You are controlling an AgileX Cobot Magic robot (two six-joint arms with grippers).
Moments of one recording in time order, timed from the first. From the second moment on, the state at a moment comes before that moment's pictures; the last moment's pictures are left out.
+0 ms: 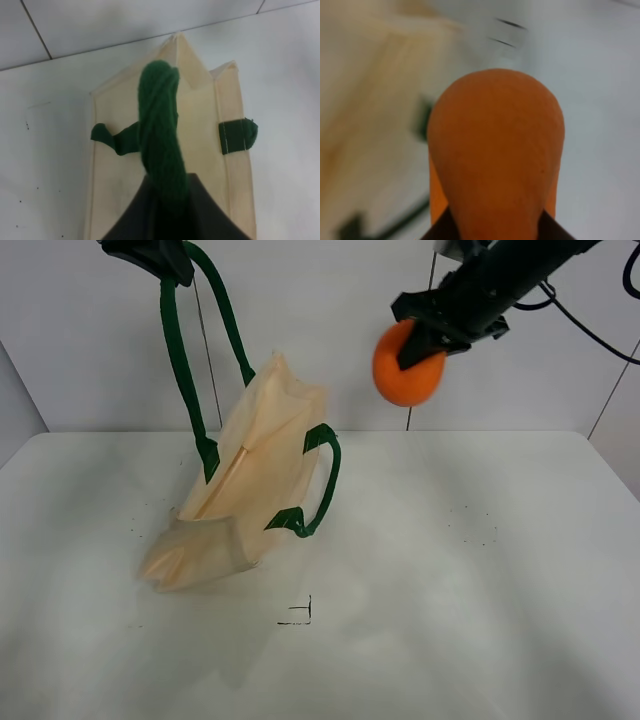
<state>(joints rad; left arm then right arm) -0.38 1.77 -2.11 0.02 1.18 -0.14 0.24 1.92 -1.92 0.46 1.15 -0.21</state>
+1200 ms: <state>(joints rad) -0.38 1.77 -2.11 0.01 1.18 -0.13 0.57 2.22 -1.92 0.56 0.86 -0.35</state>
